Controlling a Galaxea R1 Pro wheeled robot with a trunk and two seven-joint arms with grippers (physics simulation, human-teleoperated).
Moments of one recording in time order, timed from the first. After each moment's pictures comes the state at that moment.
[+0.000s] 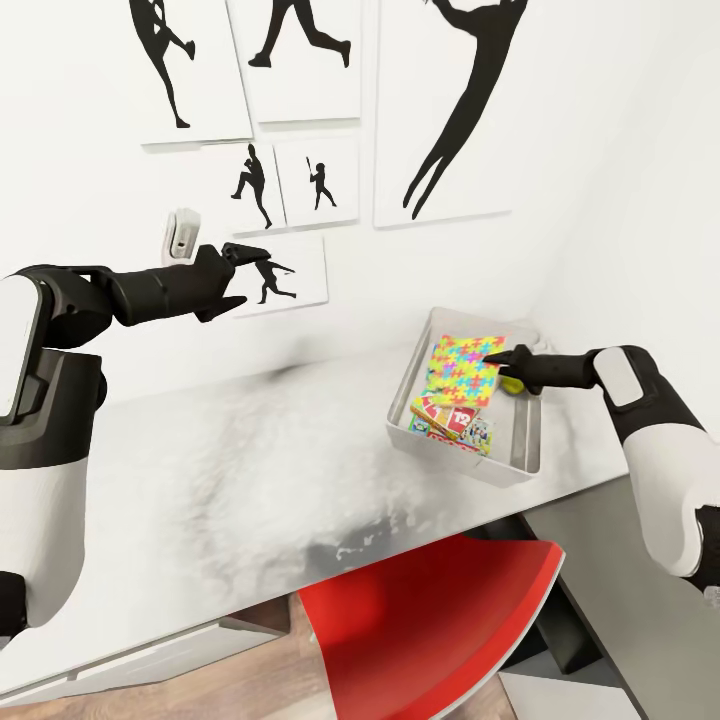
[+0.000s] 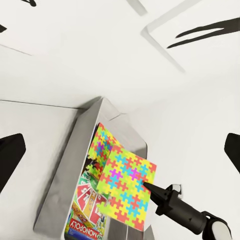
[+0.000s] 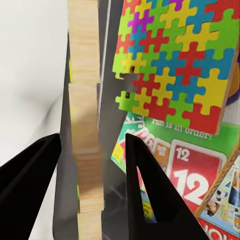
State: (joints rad) left arm -1.15 0.25 -0.12 -1.61 1.86 0.81 0.85; right arm -1.26 -0.27 -0.15 -0.60 -0.63 1.04 0.28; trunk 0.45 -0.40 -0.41
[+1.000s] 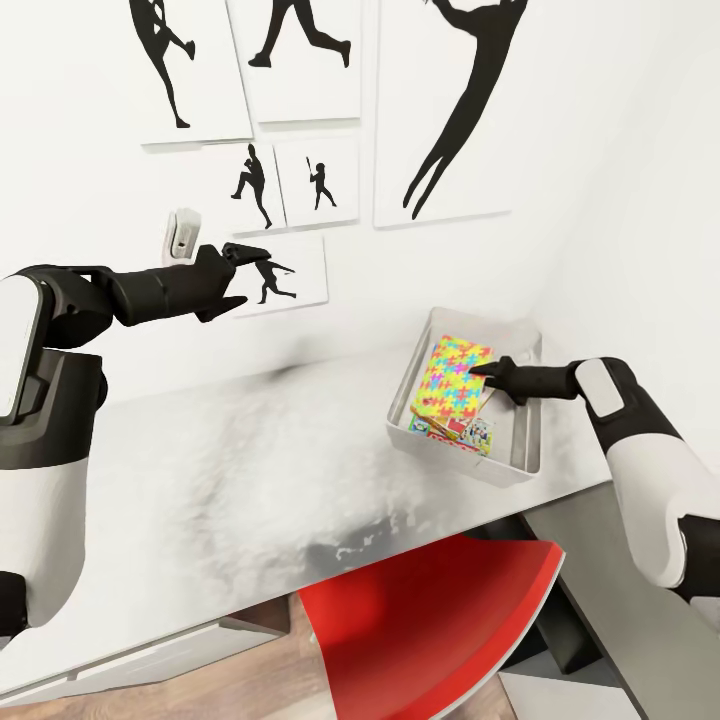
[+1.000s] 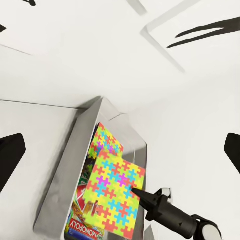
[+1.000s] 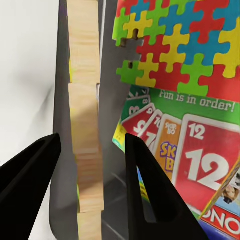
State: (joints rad) left arm -1.15 0.25 -0.12 -1.61 1.86 0.81 0.85; right arm -1.23 -0.23 -0.15 -0.60 -0.63 1.04 0.28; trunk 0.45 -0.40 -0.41
